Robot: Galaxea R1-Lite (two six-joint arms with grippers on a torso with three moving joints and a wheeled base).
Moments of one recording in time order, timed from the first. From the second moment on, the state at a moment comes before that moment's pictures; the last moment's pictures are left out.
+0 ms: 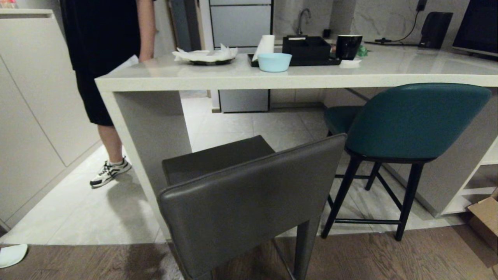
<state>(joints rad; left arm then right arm) 0.00 0.07 -0.22 0.19 -0.23 0.06 -0.12 0.28 -0.26 -0.14 -0.20 -0.10</state>
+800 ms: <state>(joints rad) 0.00 0.00 -0.13 0.19 -0.20 0.02 -0.12 0.28 0.00 -0.29 0.14 -0.10</state>
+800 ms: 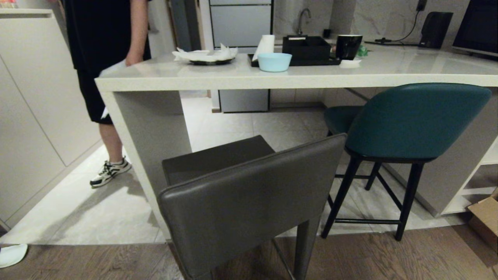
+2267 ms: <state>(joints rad) 0.00 0.00 -0.03 0.06 -0.04 0.09 -0.01 0.00 0.00 0.00 0.01 -0.08</state>
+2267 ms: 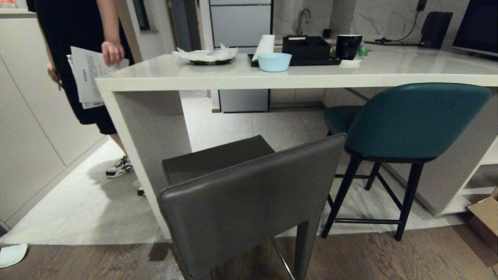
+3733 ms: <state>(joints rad) 0.00 0.00 0.00 -0.05 -0.04 0.08 -0.01 0.00 0.00 0.00 0.01 -0.06</state>
